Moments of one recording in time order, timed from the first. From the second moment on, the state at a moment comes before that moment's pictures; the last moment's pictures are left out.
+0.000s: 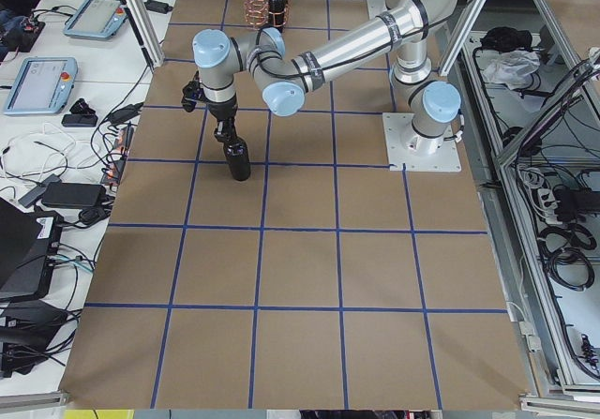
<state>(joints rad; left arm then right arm) -1.13 -1.94 -1.42 -1.31 1.55 0.55 1.54 -1.67 1.48 -1.55 -1.50 -0.17</state>
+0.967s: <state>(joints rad) -1.13 -1.93 -1.42 -1.35 1.55 0.55 1.54 -1.67 1.48 -1.55 -1.50 -0.17</state>
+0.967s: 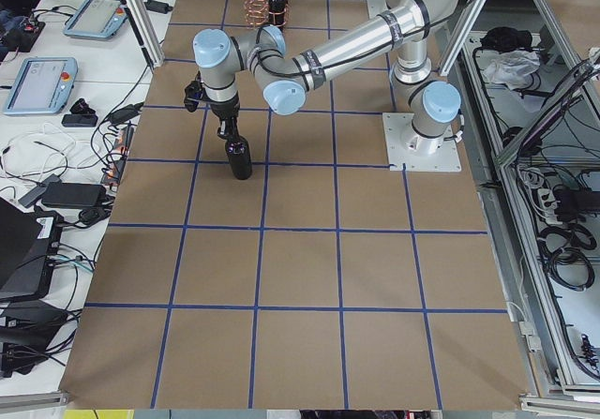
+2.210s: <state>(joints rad) -1.62 -1.67 -1.55 -1.42 1.54 0.00 1.54 -1.67 1.48 -1.54 -1.50 -0.17</state>
